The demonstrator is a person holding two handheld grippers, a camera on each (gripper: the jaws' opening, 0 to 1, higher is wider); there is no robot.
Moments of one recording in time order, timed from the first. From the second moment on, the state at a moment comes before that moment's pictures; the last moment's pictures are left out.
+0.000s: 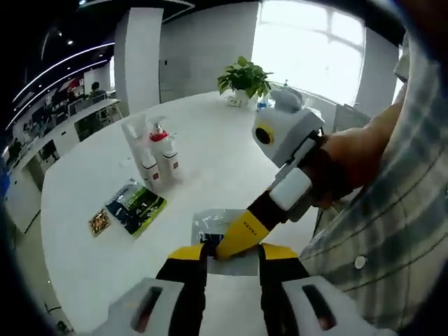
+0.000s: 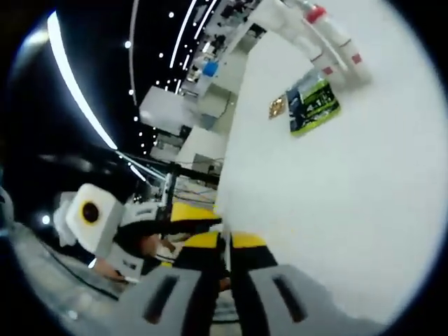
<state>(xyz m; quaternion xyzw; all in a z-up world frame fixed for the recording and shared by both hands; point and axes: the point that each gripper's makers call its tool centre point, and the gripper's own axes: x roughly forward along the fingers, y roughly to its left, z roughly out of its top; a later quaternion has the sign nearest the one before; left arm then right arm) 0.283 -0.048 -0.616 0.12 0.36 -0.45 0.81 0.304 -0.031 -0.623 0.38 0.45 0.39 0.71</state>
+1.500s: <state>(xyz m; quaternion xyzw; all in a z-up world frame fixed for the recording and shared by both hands) 0.312 -0.028 -0.554 -0.50 0.33 -0.39 0.70 0.287 -0.029 -0.559 0.43 0.38 0.52 0.63</state>
